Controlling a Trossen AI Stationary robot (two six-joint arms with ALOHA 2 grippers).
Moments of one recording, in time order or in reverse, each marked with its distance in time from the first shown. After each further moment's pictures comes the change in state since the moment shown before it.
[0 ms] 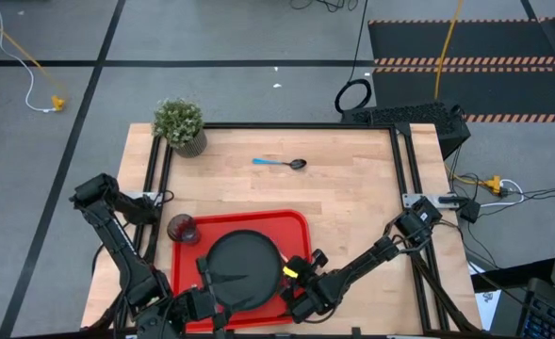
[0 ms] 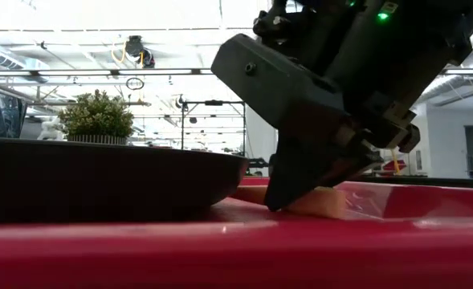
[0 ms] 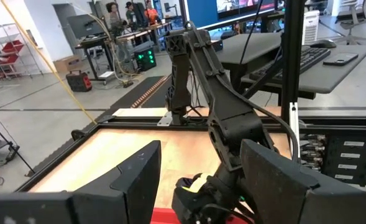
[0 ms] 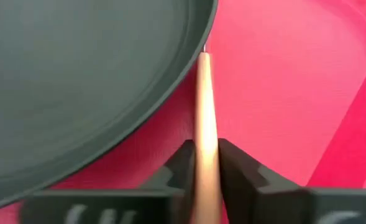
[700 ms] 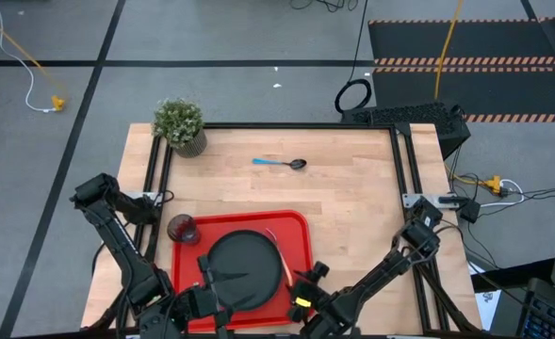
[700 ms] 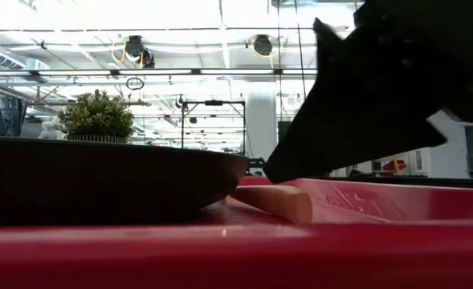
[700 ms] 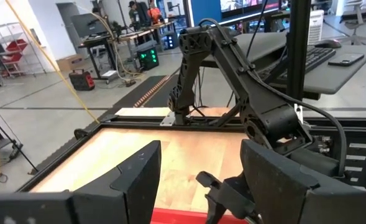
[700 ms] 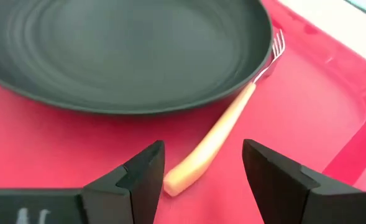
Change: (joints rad) left arm 0.011 0.000 0.000 -0.002 0.000 -0.003; right arm 0.133 0.003 -0.001 0.083 0.255 -0.266
